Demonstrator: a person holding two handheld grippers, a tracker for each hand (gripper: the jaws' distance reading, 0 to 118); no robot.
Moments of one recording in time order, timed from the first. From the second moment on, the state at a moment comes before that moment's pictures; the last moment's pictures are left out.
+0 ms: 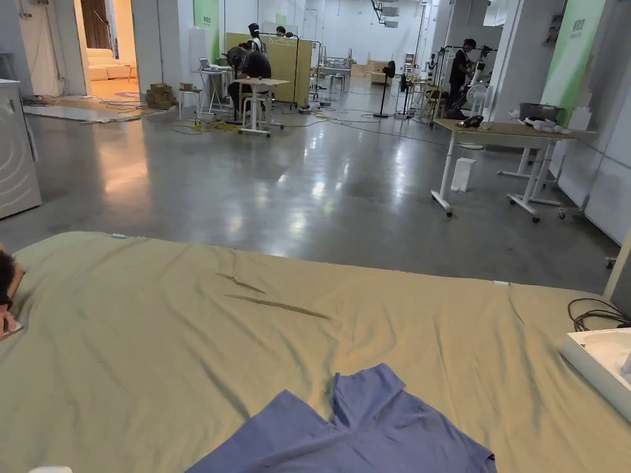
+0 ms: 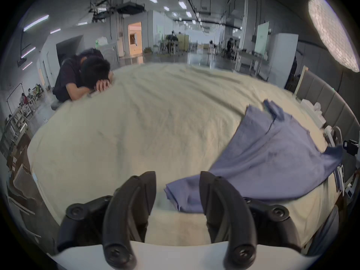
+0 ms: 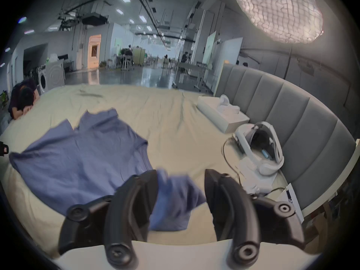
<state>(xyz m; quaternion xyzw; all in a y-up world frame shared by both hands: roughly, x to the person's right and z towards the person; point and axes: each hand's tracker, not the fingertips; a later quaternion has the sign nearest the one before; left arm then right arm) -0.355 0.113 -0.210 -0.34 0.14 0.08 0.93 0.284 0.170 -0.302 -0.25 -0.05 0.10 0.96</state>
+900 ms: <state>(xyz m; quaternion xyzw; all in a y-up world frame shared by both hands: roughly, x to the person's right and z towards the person) -0.197 0.265 -0.267 -0.13 0.07 0.03 0.99 0.131 0.286 -0.295 -0.03 0.05 0.03 1.00</state>
